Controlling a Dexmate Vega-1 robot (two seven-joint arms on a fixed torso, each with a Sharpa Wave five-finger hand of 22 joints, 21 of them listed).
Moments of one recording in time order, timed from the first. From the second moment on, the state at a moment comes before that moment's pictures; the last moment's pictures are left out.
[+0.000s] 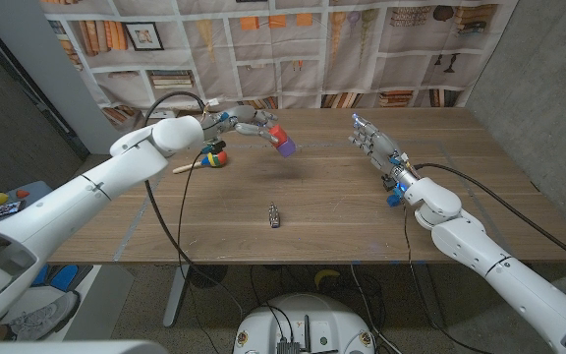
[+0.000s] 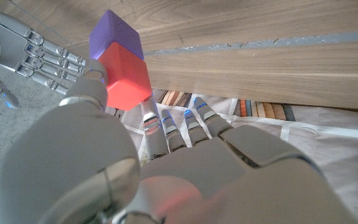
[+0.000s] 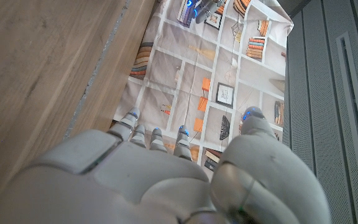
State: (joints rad) left arm 0.59 0.90 0.57 -1.82 0.00 0.14 -0.25; left_hand 0.84 0.00 0.37 -0.17 0.20 0.84 -0.03 0.22 0.21 0.24 -0.15 0.20 0.18 0.11 -0.03 0.18 0.17 0.17 0.01 0.20 0.17; right arm -0.99 -0.64 -0.38 -1.62 0.65 0.30 0.12; right_hand 0.59 0.01 0.23 -0.06 0.18 0.08 -0.11 0.23 0.18 -0.10 0.07 0.22 0.20 -0.17 0.11 0.22 0.33 0.05 0.06 0.18 0.17
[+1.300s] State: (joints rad) left arm 0.57 0.95 0.66 -1.98 0.43 0.33 -0.33; left_hand 0.83 0.01 0.36 -0.17 0.20 0.84 -0.03 0.21 0.21 0.24 -0.15 0.20 0.18 0.11 -0.04 0.18 0.17 0.18 0.01 0.20 0.17; right arm -1.01 -0.60 -0.37 -1.61 0.65 0.32 0.07; right_hand 0.52 0.03 0.21 -0.04 0.18 0.11 -0.11 0.21 0.18 -0.07 0.05 0.22 0.20 -0.17 0.10 0.22 0.32 0.07 0.05 0.19 0.17
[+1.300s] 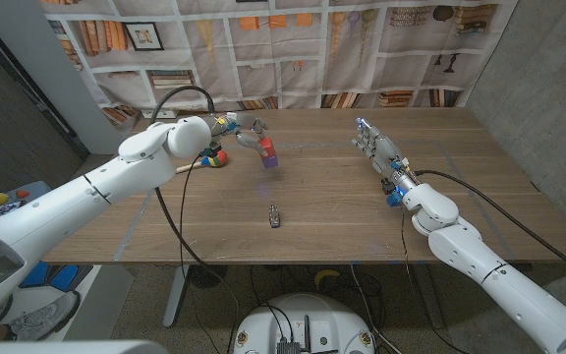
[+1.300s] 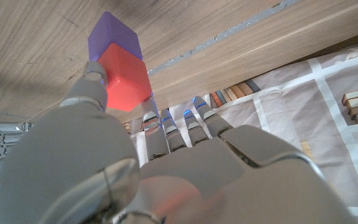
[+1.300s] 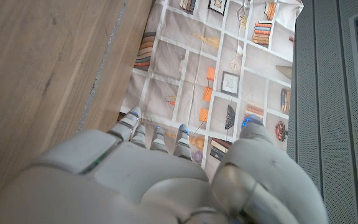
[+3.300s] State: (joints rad) left arm 0.68 0.87 0.70 -1.94 0.62 0.42 -0.25; left_hand 0.83 0.02 0.36 -0.17 0.19 0.84 -0.03 0.21 0.21 0.27 -0.16 0.20 0.18 0.16 -0.04 0.18 0.17 0.19 0.00 0.20 0.17; right arm -1.01 -0.58 -0.37 -1.58 0.68 0.33 0.08; right_hand 0.49 0.05 0.22 -0.05 0.18 0.15 -0.12 0.20 0.18 -0.06 0.05 0.21 0.19 -0.16 0.10 0.22 0.30 0.09 0.06 0.19 0.17
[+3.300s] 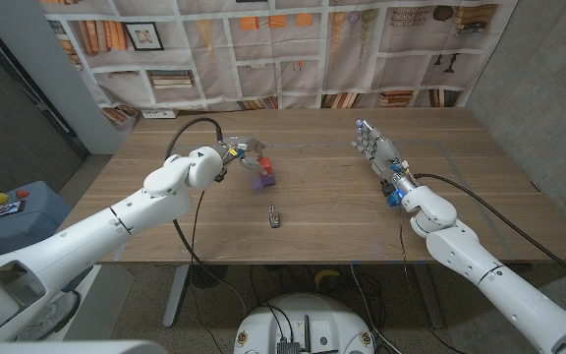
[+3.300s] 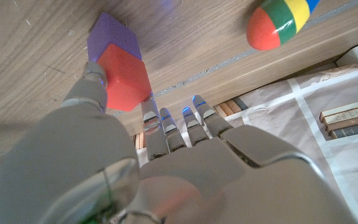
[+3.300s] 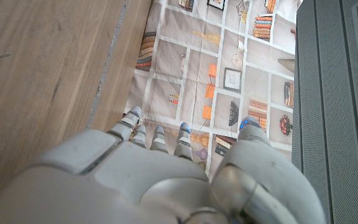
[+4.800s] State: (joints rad) left arm 0.63 0.87 0.73 -1.94 0.62 0.43 -0.37; left_hand 0.79 -0.02 0.32 -0.16 0.20 0.69 -0.10 0.18 0.20 0.18 -0.13 0.18 0.18 0.10 -0.04 0.18 0.17 0.15 0.02 0.19 0.17; right arm -1.02 -0.58 -0.37 -1.59 0.68 0.33 0.07; right_hand 0.48 0.06 0.22 -0.06 0.18 0.16 -0.13 0.20 0.18 -0.05 0.05 0.21 0.19 -0.16 0.09 0.22 0.29 0.10 0.06 0.19 0.17
